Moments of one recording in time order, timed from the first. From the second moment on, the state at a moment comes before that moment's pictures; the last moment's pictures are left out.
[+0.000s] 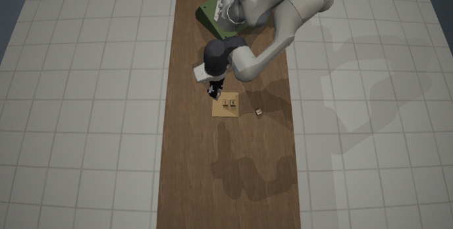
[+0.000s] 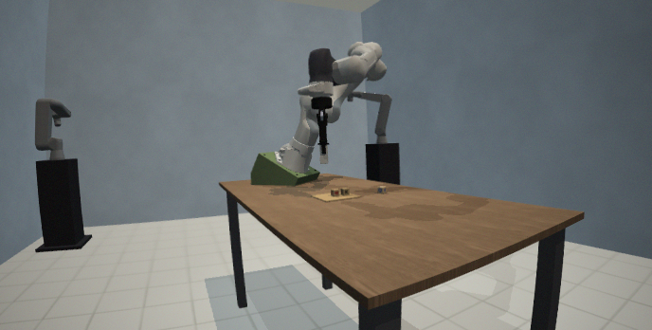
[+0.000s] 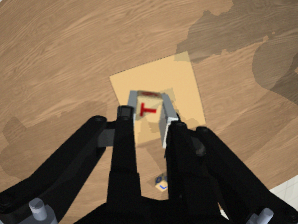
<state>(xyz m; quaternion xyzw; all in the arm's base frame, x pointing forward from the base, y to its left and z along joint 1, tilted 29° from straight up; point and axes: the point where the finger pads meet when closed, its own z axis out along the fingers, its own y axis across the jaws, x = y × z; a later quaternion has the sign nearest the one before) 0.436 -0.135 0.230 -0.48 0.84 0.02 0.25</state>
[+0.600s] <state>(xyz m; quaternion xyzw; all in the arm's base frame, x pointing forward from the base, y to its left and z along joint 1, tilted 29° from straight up) 0.435 -0.126 0.213 -0.59 0.77 0.00 0.25</state>
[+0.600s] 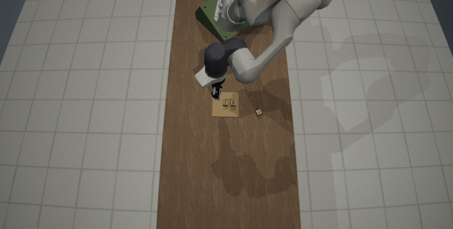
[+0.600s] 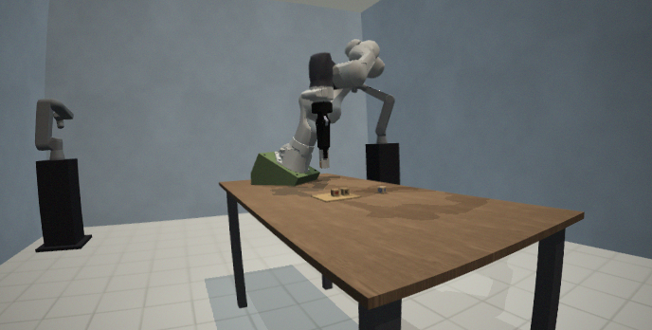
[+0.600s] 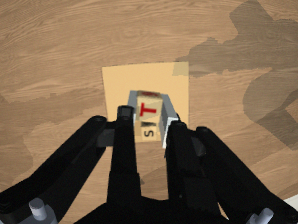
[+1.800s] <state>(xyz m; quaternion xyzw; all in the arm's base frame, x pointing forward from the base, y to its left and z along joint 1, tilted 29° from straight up) 0.447 -0.110 0.175 -0.65 0.72 -0.01 0.25</state>
